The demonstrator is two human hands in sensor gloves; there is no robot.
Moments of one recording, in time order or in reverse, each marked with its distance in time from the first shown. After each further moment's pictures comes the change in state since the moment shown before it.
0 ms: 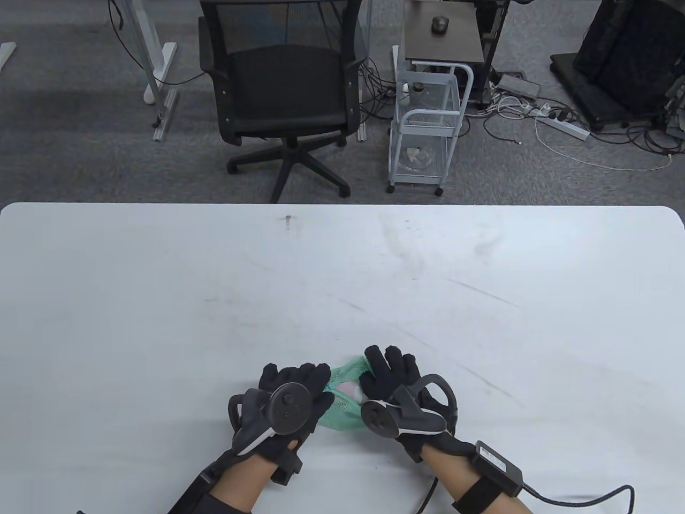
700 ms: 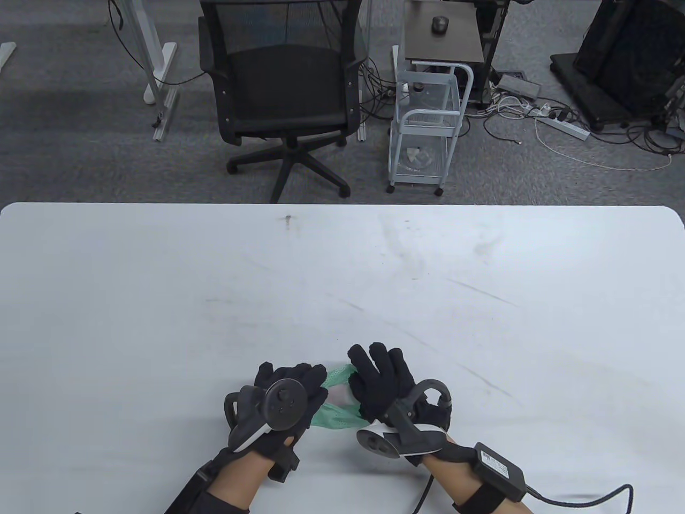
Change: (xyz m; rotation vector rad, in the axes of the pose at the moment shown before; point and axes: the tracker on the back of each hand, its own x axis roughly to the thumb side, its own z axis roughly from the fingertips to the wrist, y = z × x) left_hand -0.007 0.003 -0.003 0.003 0.023 0.009; right_hand 0.022 -0.024 0.013 -0.223 -0.135 0.179
